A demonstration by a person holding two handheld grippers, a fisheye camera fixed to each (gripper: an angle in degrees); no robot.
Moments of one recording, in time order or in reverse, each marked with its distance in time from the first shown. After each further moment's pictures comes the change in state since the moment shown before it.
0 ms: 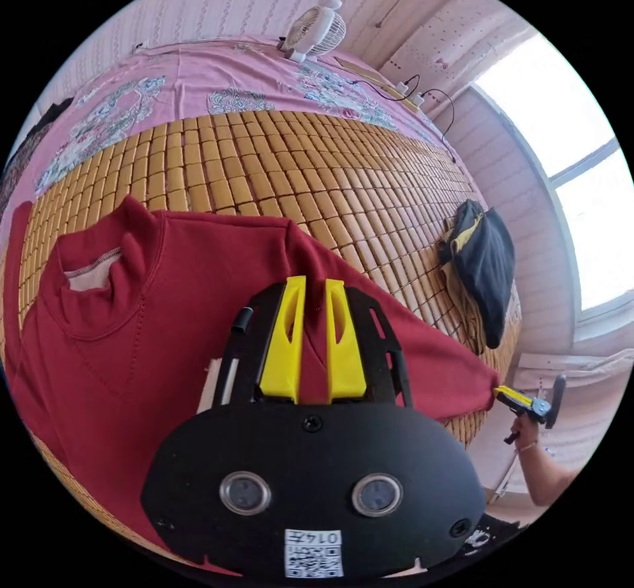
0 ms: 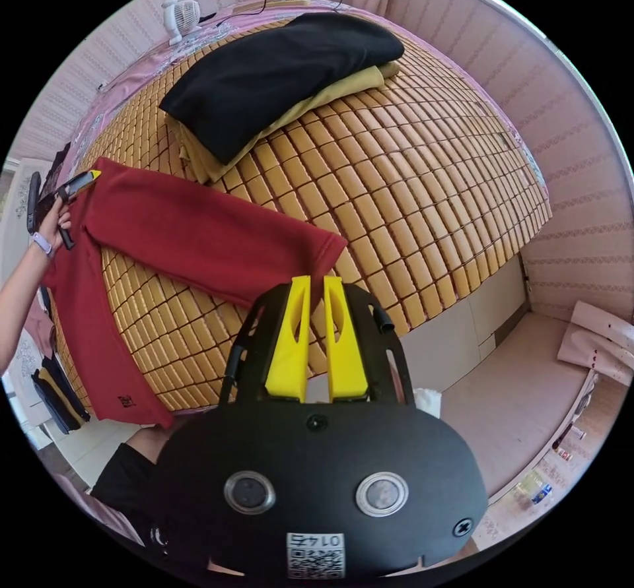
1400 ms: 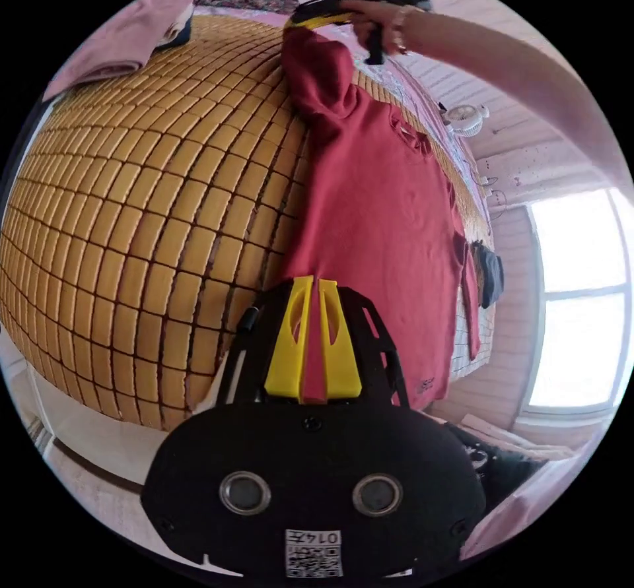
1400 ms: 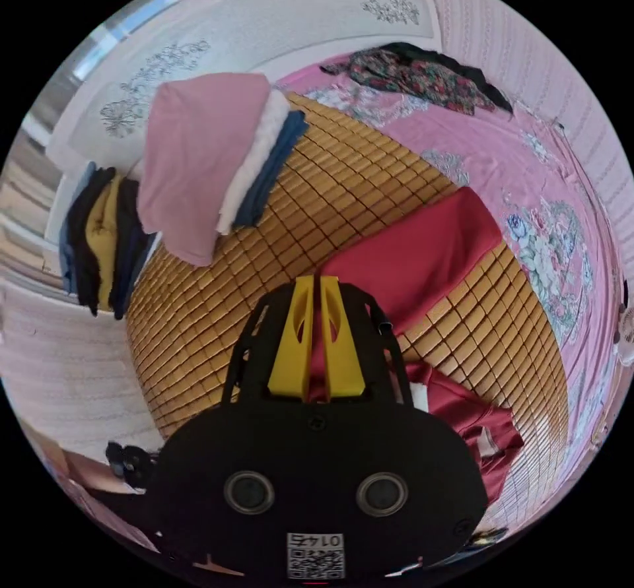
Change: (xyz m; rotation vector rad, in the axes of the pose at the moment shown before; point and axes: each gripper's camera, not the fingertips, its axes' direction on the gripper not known) left arm -0.291 0.617 -0.324 0.139 0.089 -0.582; right arm -1.051 -0.113 0.034 0.076 -0.427 -1.397
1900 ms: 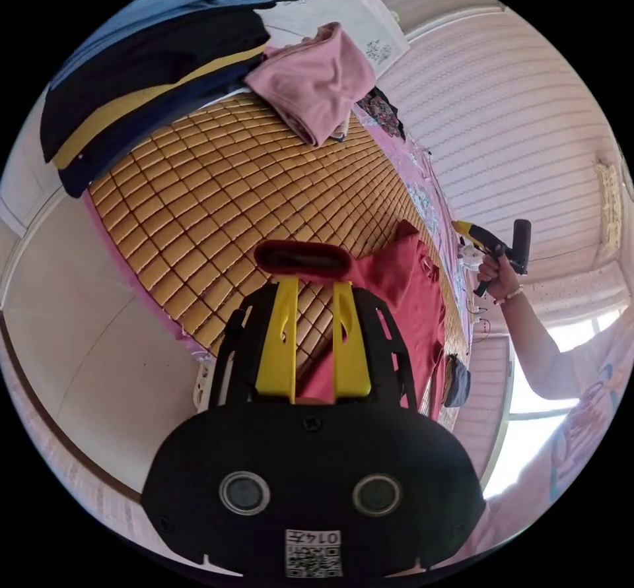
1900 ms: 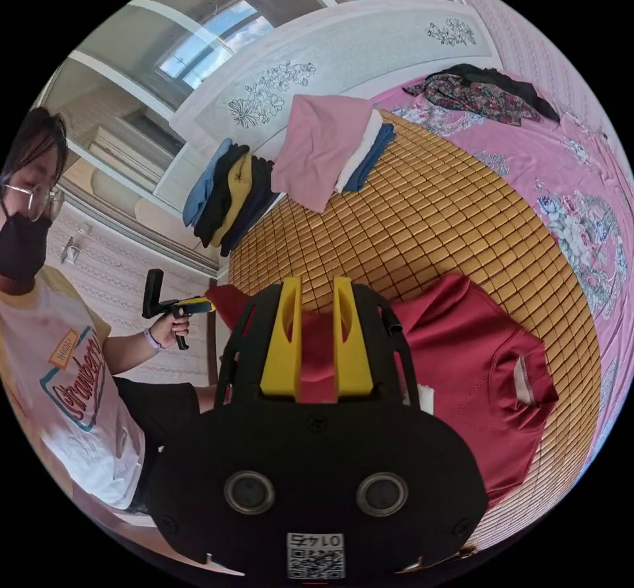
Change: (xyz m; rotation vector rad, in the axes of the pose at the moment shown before) left arm -0.156 0.120 -0.197 0.389 -0.020 -0.364; right arm 0.004 0.102 -0.051 -0.076 -0.301 -0.065
